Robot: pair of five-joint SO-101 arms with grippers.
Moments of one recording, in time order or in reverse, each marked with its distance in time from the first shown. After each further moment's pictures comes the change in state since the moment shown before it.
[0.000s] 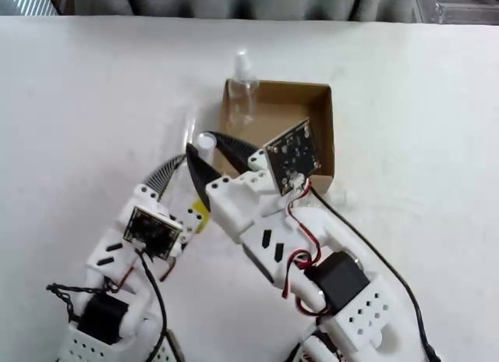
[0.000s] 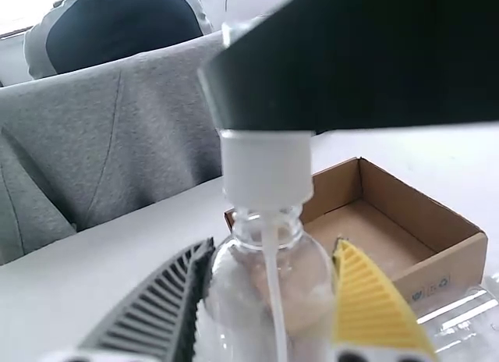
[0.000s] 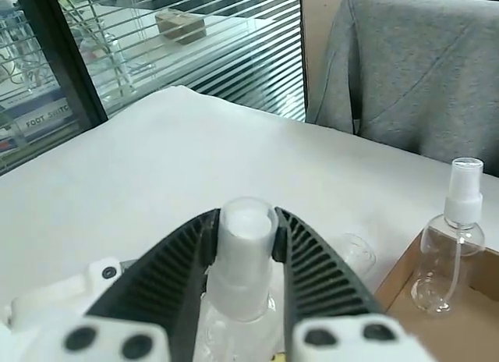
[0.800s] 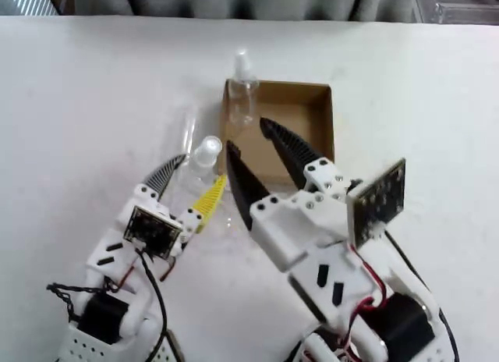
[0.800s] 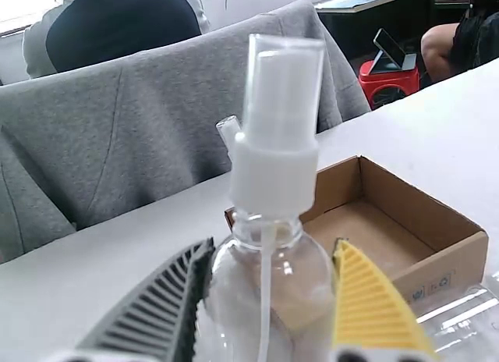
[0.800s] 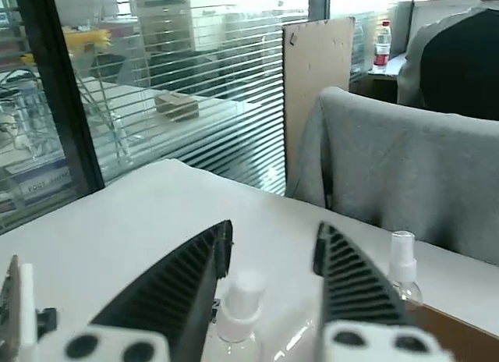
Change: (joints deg) left arm 0.0 0.0 0.0 0.0 0.0; right arm 4.8 -8.4 -13.9 16.9 3.2
